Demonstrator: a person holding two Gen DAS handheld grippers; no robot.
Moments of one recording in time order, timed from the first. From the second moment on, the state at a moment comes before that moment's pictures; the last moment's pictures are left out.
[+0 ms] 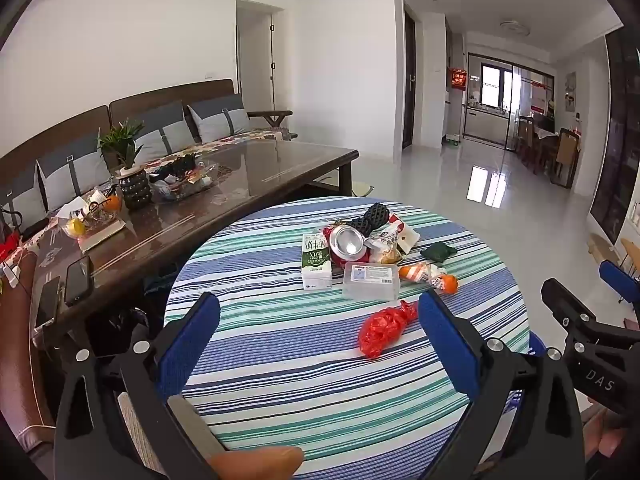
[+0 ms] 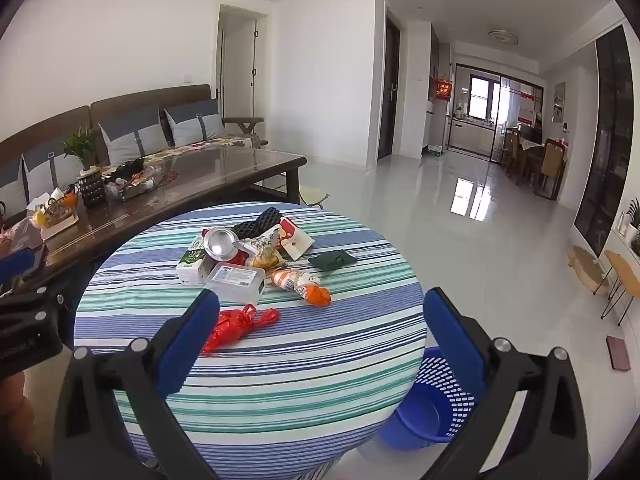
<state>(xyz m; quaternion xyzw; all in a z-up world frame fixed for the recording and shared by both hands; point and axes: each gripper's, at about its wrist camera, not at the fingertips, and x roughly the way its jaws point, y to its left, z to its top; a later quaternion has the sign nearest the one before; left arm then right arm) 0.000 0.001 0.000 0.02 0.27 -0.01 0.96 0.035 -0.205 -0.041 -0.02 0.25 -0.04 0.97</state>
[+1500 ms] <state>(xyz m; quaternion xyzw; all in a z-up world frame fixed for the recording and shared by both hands) -0.003 -0.011 -0.002 0.02 0.27 -0.01 0.96 0.030 -0.211 -0.041 -0.02 0.24 -0.05 0.97</state>
